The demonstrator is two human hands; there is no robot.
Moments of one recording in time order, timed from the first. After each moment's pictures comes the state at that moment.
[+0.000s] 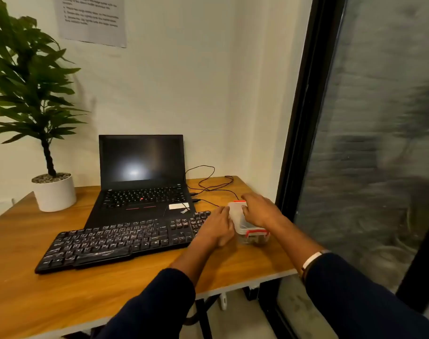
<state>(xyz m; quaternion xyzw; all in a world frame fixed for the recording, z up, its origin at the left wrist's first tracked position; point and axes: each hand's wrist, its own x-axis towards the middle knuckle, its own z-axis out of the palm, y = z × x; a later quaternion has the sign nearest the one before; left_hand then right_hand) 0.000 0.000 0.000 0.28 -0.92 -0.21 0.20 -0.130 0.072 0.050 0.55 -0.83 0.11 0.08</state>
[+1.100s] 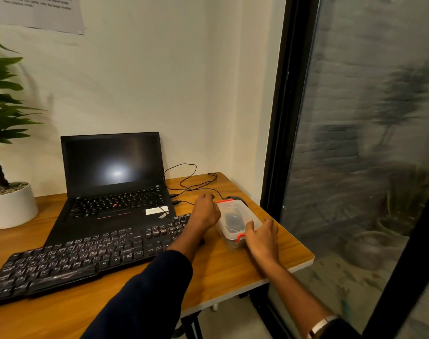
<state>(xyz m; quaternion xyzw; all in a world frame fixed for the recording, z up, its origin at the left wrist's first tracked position) -0.071 -0.045 0.007 0.34 -0.86 -0.27 0.26 -0.138 0.098 -0.029 0.20 -0.85 0.49 -0.05</state>
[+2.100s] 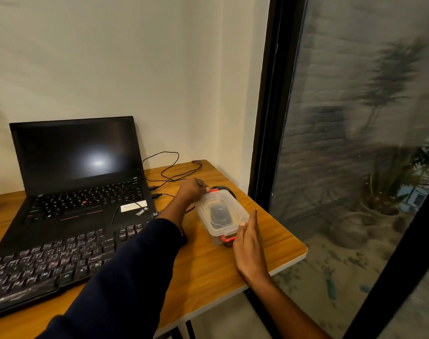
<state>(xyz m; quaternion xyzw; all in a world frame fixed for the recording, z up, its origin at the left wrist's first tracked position) -0.125 -0.101 0.012 0.35 -0.84 -0.37 0.18 -0.125 0.107 -0.051 0.29 -0.79 0.53 -0.05</state>
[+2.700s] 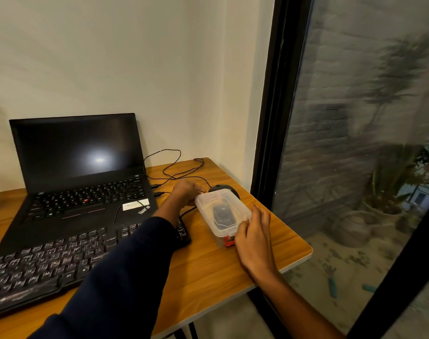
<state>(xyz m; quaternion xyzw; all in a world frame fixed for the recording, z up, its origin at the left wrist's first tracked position) -0.116 -0.118 0.005 0.42 -0.75 -0.49 0.13 -0.129 0.105 -0.037 0.31 -0.81 0.49 0.05</state>
